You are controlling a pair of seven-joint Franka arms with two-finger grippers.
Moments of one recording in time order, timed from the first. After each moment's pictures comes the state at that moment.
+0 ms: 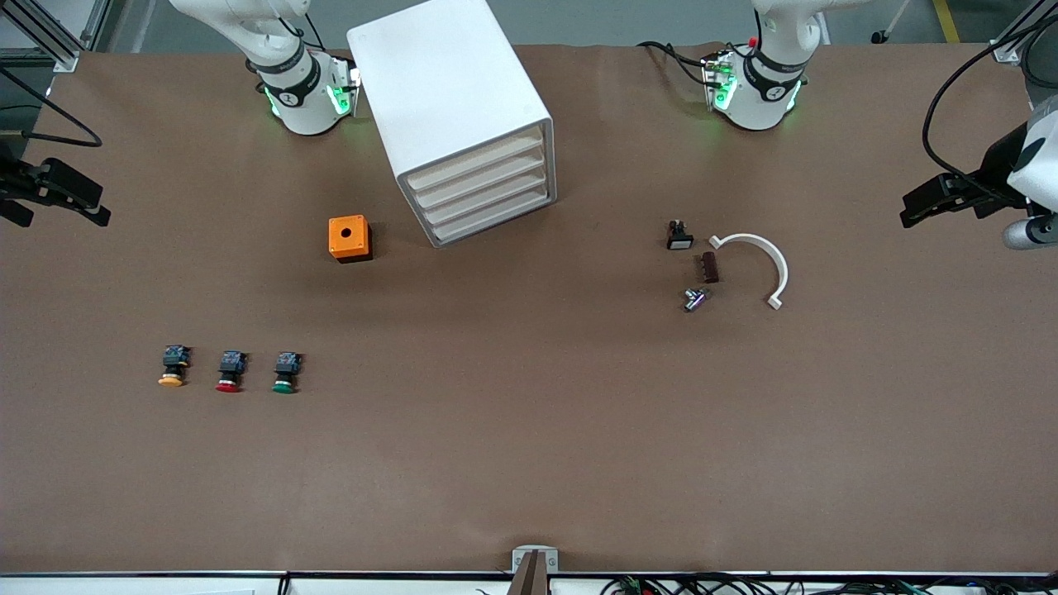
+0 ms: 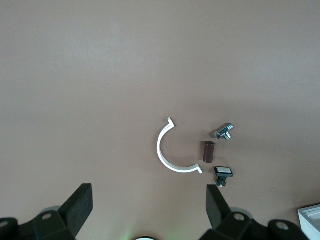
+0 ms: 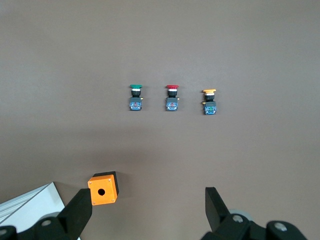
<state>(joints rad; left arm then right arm) 0.15 0.01 -0.18 -1.58 0.02 1.52 -0.15 -0.04 -0.02 -0.01 -1.55 -0.01 1.56 -0.05</state>
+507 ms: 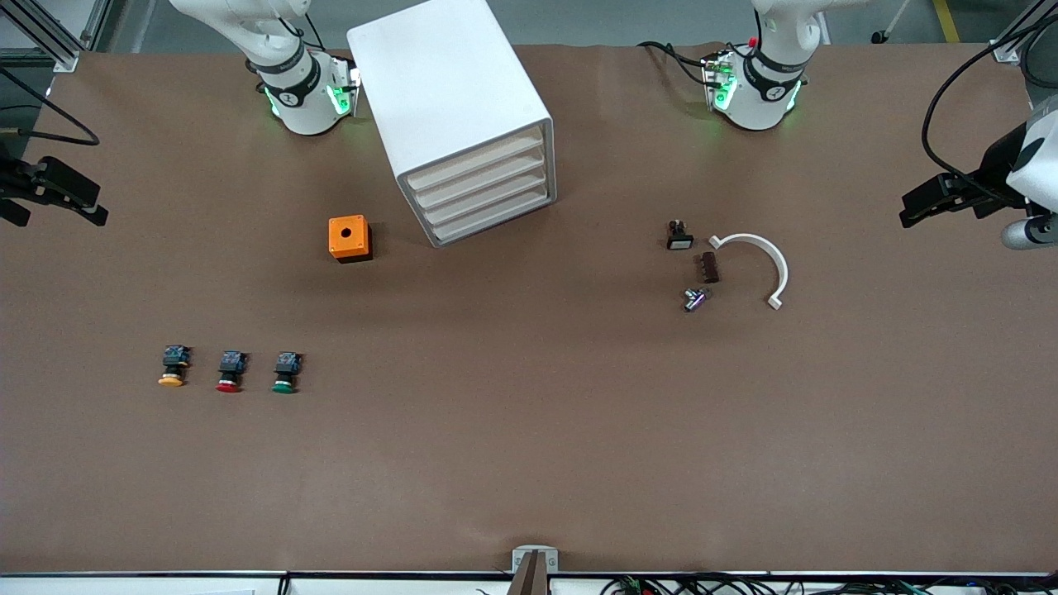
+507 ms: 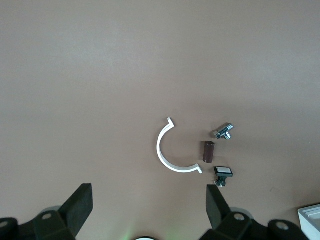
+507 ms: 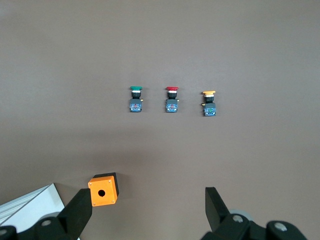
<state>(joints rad) 0.15 0.01 -0.18 -1.58 0.02 1.52 -0.15 -0.04 -0.02 -0.01 -1.54 -0.01 1.56 -0.05</state>
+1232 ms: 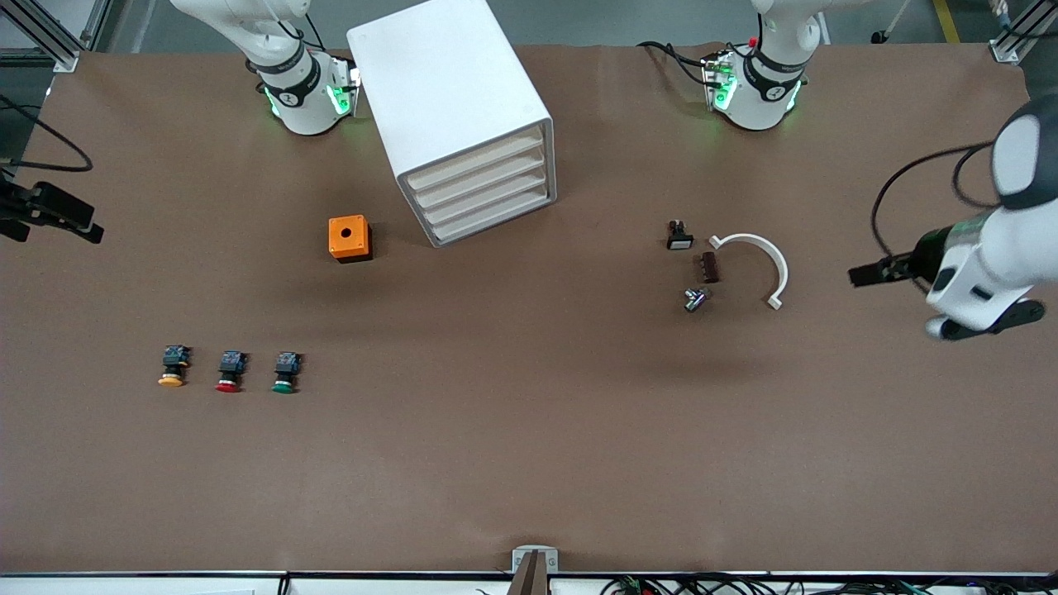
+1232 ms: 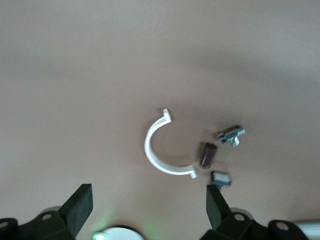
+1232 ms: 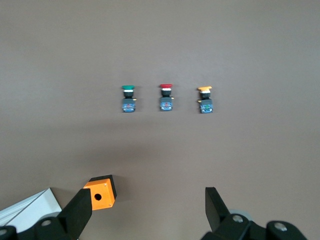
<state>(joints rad) 0.13 0.32 -0.18 -1.54 0.01 1.55 -0.38 -0.09 0.04 -0.03 -1.52 0.01 1.56 -0.05</state>
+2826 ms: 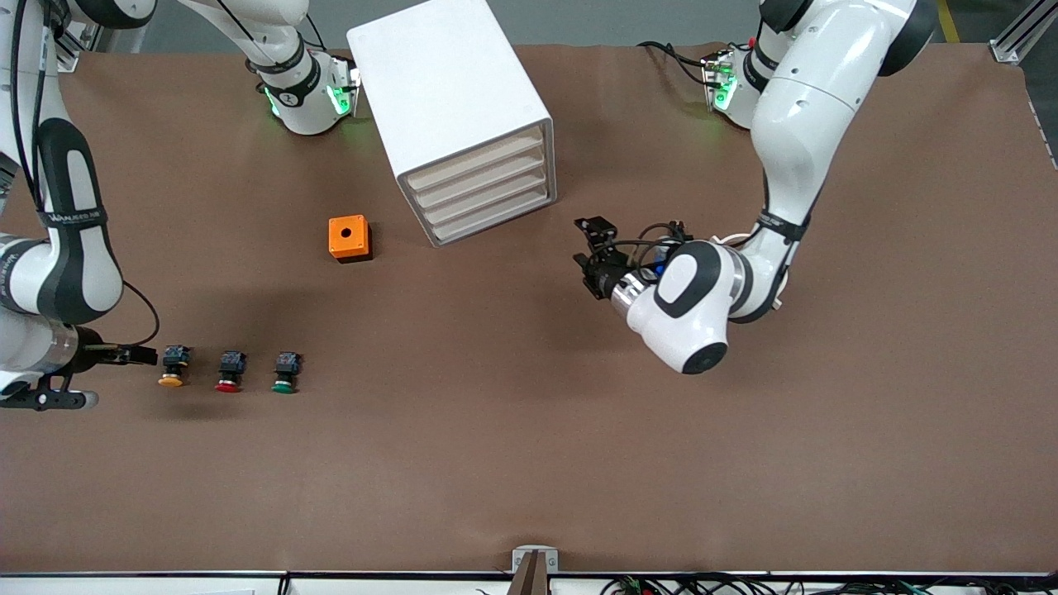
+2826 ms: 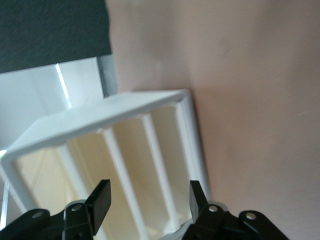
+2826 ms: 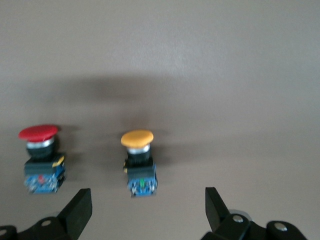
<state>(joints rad) -0.34 0.79 -0.19 -1.40 -0.79 1.51 -2.15 -0.25 0.61 -0.03 -1.60 -0.10 2.14 -0.19</state>
